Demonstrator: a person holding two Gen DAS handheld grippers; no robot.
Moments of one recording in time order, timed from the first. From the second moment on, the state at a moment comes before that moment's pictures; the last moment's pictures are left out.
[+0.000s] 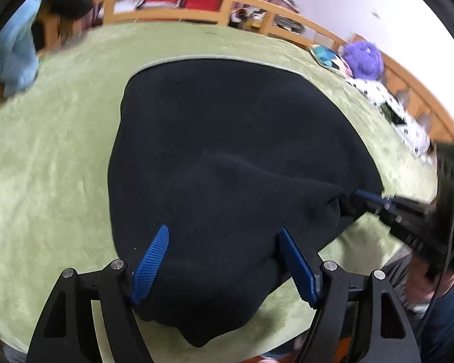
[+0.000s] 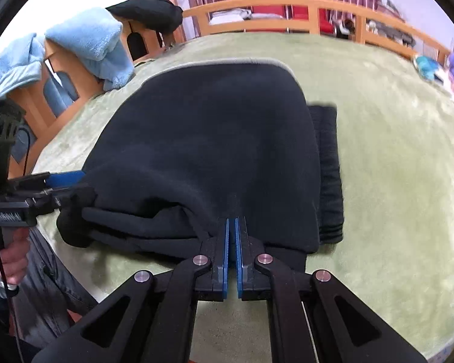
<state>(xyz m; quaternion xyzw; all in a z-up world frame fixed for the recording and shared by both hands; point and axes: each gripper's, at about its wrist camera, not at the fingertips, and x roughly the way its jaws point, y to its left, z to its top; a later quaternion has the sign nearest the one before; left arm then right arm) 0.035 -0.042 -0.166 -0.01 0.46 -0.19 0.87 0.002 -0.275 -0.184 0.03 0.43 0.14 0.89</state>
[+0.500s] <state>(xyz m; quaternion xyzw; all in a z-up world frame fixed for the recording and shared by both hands) 0.148 -0.021 -0.124 -0.08 0.42 -0.17 0.89 0.107 -0.297 -0.114 0.03 0.36 0.12 0.93</state>
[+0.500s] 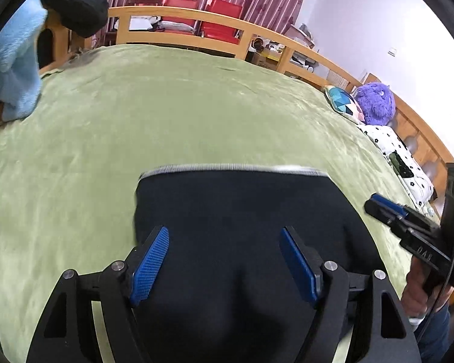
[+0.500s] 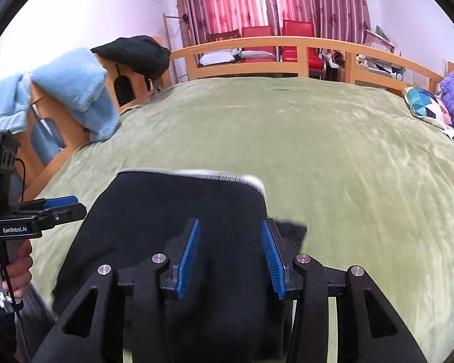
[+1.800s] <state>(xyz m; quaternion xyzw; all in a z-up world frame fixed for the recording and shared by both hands) 0.045 -0.021 -0.165 -0.02 0.50 -0.16 0.85 0.014 -0.306 -0.157 0.07 0.40 0.12 0.90</state>
